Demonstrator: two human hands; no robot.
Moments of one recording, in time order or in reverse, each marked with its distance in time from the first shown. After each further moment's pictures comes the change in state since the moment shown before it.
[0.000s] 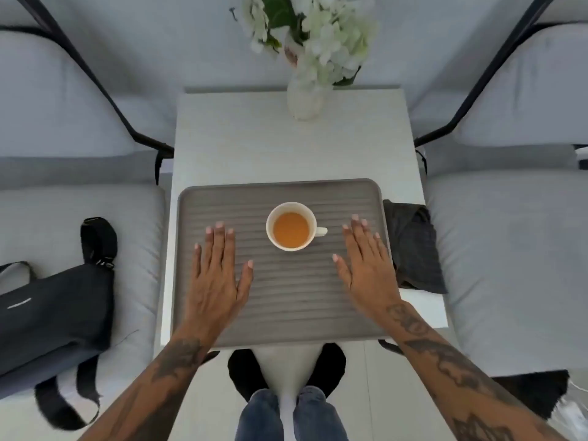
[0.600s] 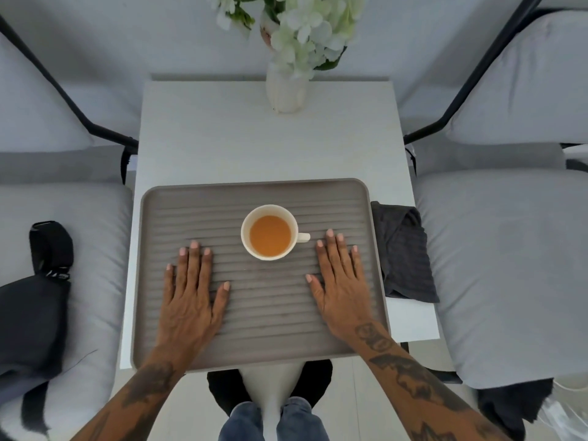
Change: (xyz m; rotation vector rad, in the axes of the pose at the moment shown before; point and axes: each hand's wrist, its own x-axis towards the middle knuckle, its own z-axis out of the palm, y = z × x) left_hand -0.010 -0.015 0.053 0.072 0.008 -0.035; right_hand -0.010 0.000 0.046 -0.101 -0.035 -0.004
